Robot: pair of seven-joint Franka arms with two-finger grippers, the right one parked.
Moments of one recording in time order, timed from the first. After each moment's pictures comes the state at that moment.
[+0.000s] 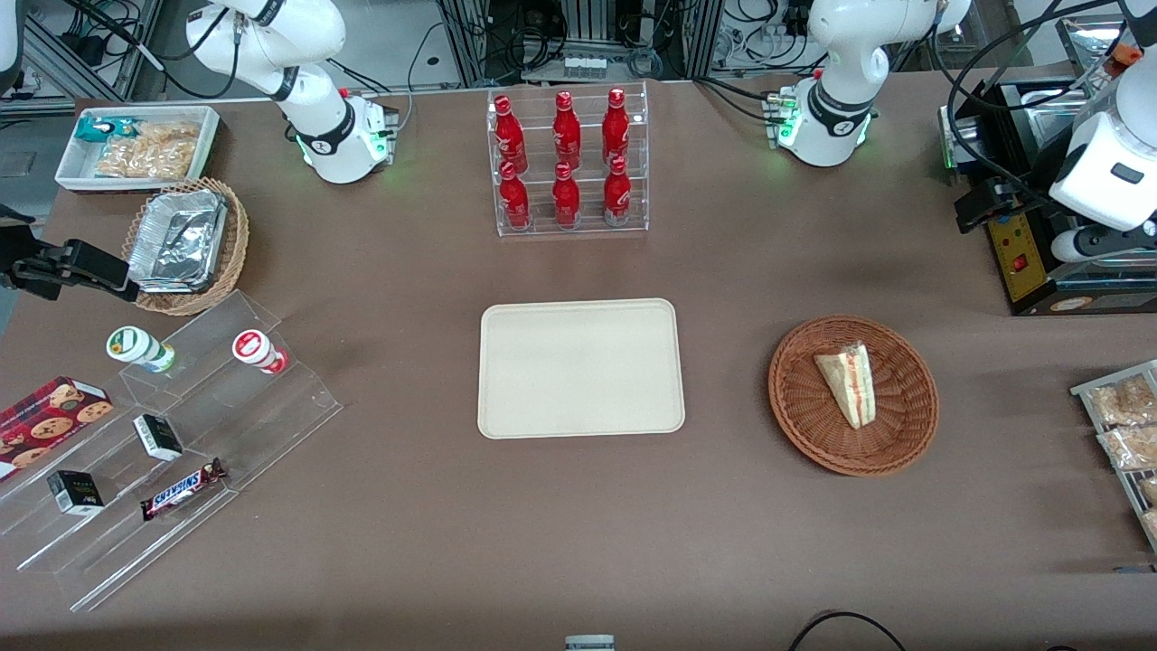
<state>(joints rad) 0.13 -0.02 -0.23 -1.53 0.06 1.34 -0.25</state>
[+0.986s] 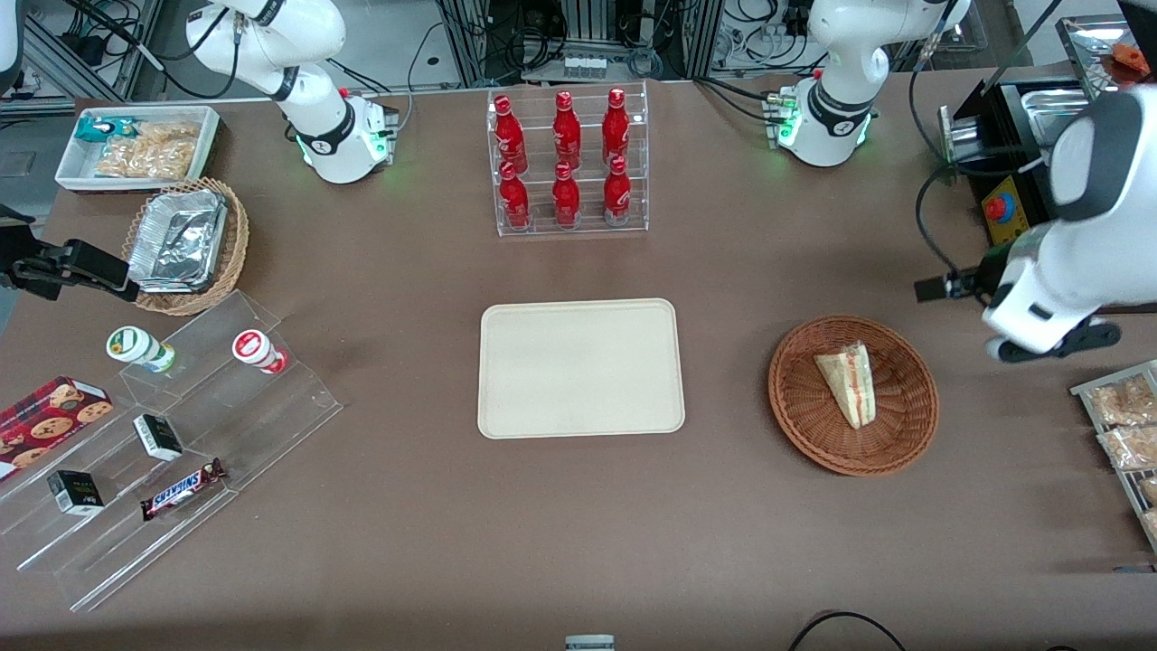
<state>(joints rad) 0.15 0.20 -0.22 -1.68 0.06 1.55 -0.25</state>
